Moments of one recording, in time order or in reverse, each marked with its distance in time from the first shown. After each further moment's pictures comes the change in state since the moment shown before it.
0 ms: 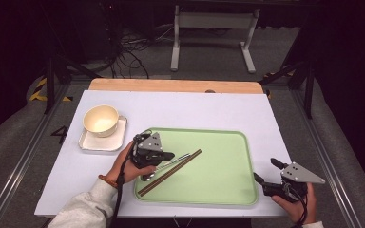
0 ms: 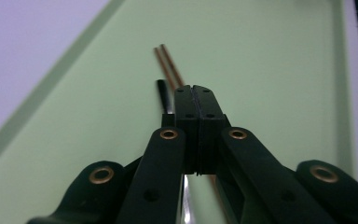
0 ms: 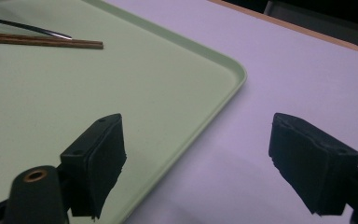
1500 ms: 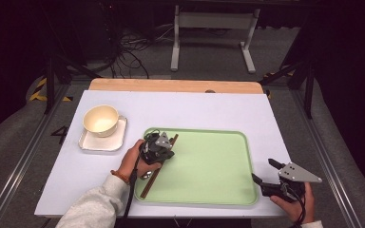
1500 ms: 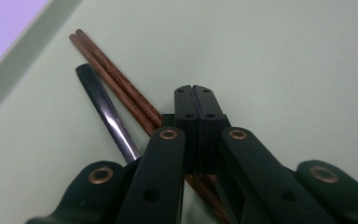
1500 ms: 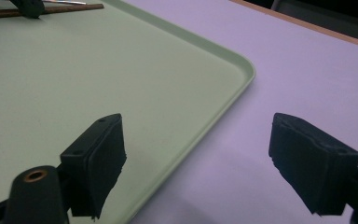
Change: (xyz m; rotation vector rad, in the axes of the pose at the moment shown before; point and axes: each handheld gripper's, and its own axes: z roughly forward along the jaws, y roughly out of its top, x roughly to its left) left arm 0.030 -0.015 0.035 0.182 0.134 -0.089; right arm 0.002 0.000 0.005 0.015 0.021 -0.010
